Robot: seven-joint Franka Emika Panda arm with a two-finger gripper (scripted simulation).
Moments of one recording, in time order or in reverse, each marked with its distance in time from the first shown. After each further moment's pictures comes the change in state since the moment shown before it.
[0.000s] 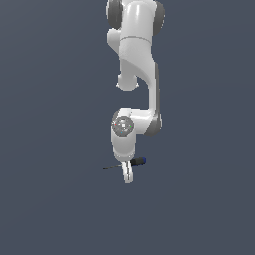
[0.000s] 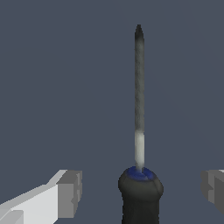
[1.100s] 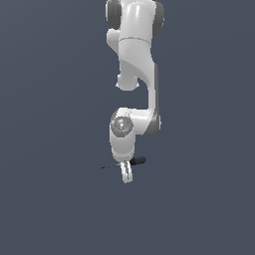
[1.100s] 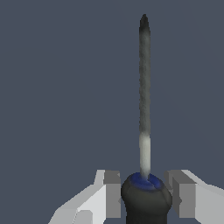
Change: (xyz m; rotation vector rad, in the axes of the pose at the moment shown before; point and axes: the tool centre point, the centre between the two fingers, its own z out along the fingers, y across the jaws) arm 0.004 0.004 0.004 0.000 0.000 0.000
